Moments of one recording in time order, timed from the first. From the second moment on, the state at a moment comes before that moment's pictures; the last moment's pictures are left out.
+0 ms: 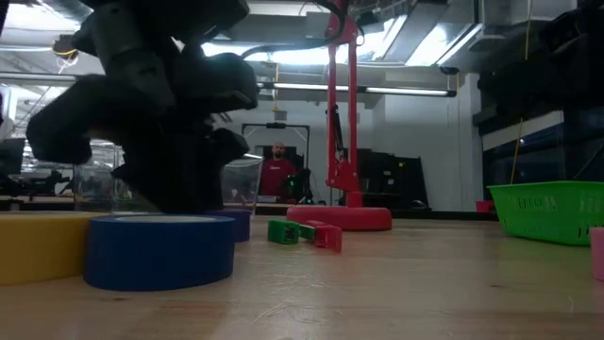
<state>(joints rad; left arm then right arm) -0.34 1.77 0.91 -0.18 -0.12 -0.12 0.06 0.03 0.01 0.02 -0.05 -0.01</state>
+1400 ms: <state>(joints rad) -0.35 1.12 0.90 -0.47 -0.46 -0.29 0.06 0.03 0.01 0.02 -0.05 -0.01</state>
